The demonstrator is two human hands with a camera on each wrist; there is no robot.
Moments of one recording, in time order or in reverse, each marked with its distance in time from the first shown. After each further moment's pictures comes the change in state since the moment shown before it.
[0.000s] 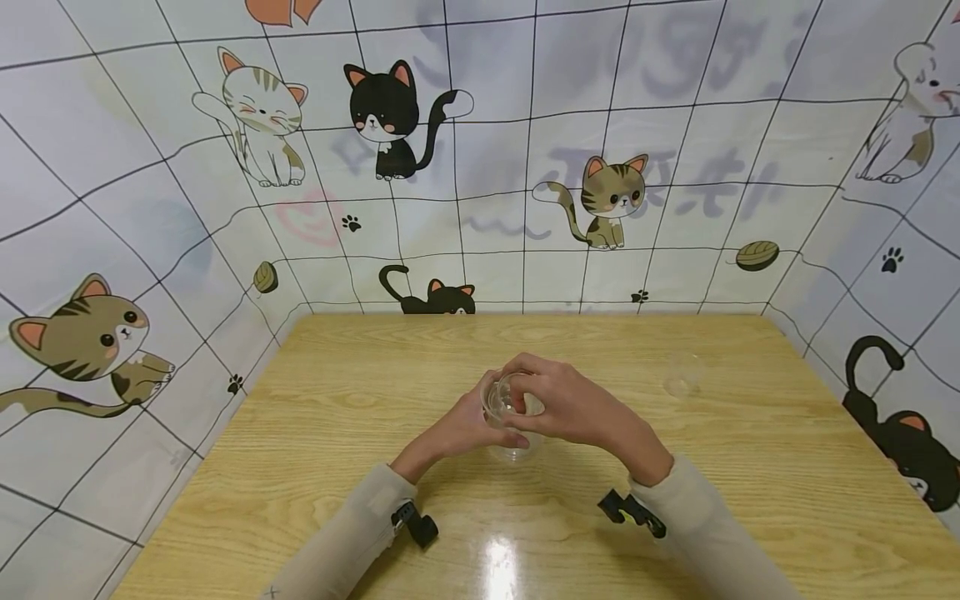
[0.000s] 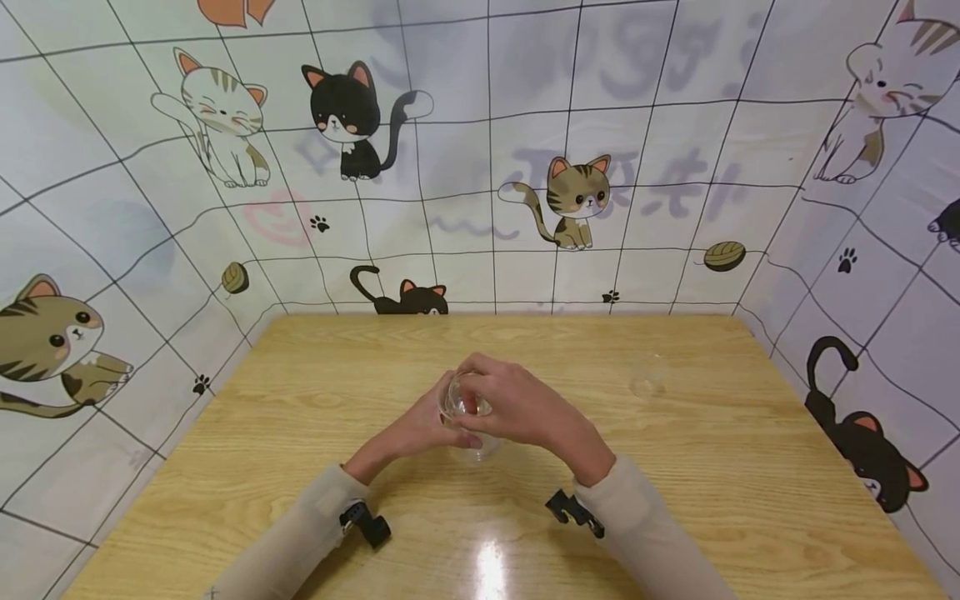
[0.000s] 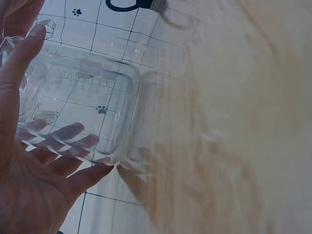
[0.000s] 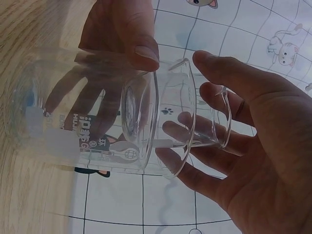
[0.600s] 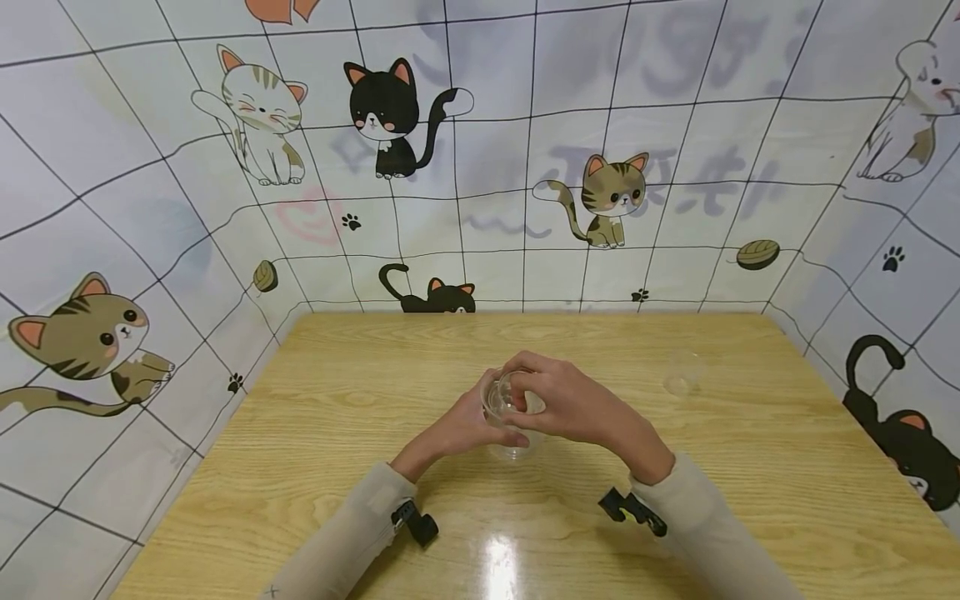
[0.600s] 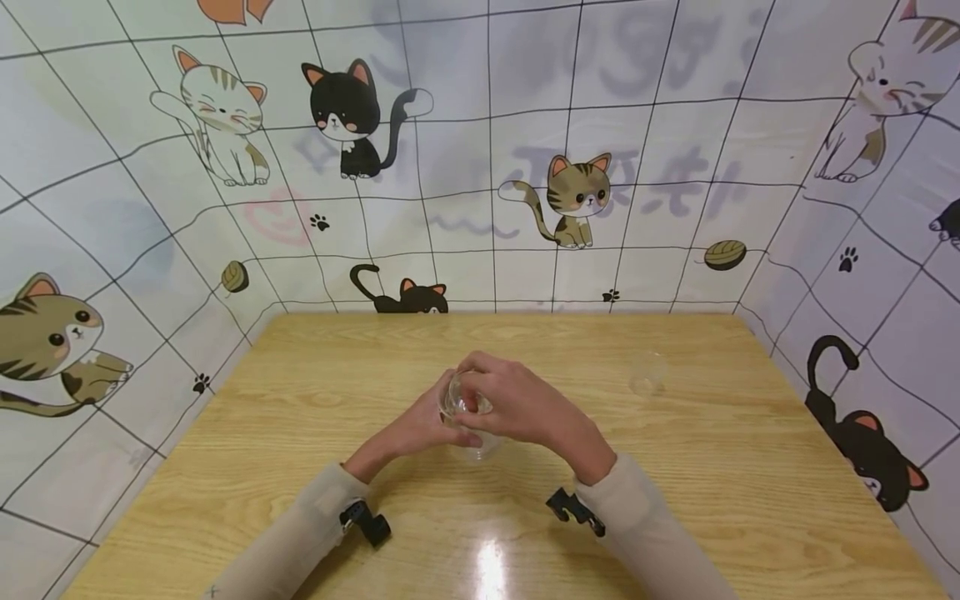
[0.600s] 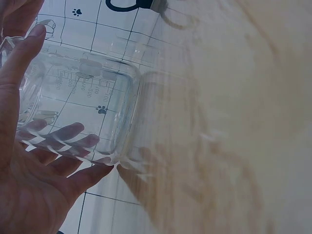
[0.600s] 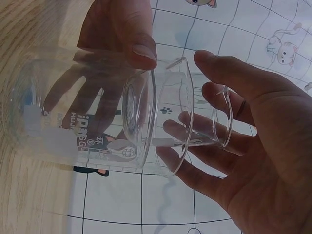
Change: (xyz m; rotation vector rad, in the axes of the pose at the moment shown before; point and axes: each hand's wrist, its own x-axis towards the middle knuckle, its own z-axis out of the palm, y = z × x) left_hand 0.000 0.000 -0.001 -0.007 -0.008 0.006; right_hand 0.001 -0.001 -0.001 0.003 0.012 0.002
